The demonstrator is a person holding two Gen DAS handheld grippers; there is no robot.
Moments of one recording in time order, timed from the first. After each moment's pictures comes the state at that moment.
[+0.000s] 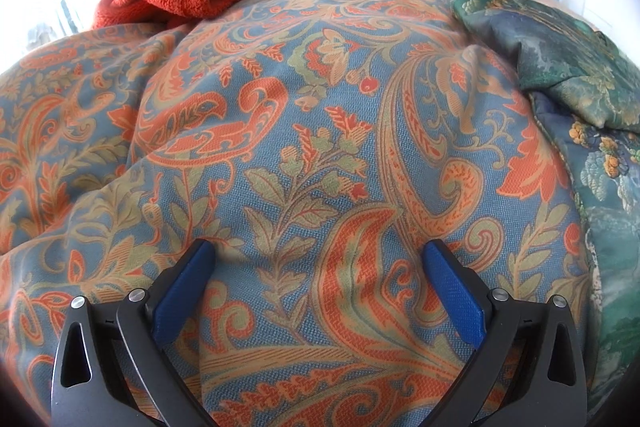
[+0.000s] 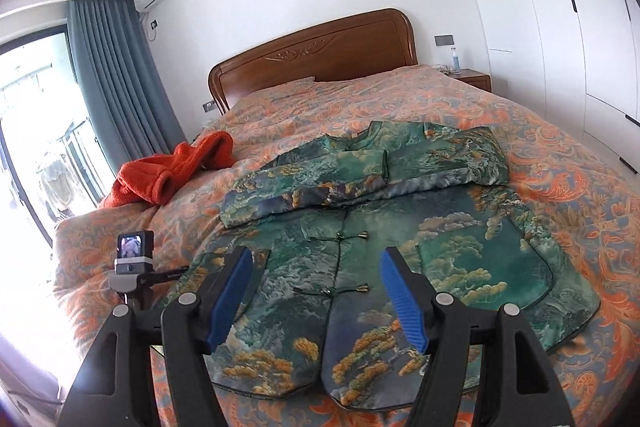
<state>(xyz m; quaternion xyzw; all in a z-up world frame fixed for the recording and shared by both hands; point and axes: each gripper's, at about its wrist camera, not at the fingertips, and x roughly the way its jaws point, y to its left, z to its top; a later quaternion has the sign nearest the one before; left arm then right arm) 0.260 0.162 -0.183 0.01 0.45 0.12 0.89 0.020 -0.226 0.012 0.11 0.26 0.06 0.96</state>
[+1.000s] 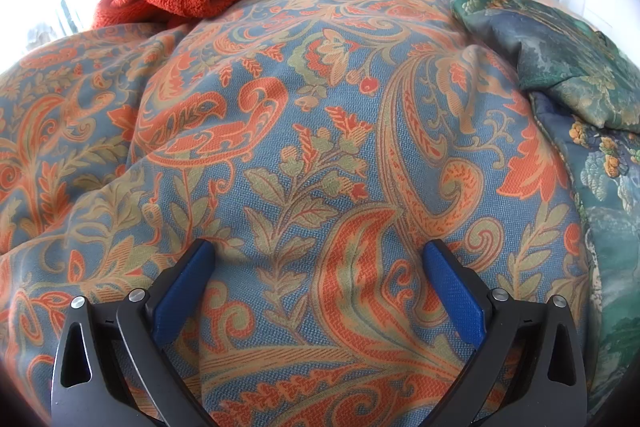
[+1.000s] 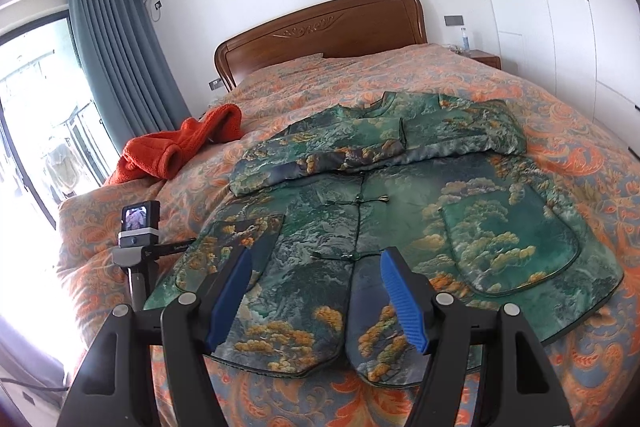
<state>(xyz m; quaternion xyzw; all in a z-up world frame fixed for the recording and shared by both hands) 0.260 0.162 -0.183 0.01 0.45 0.12 0.89 0.020 -0.204 -0.014 0.11 0.30 0.08 0.94</state>
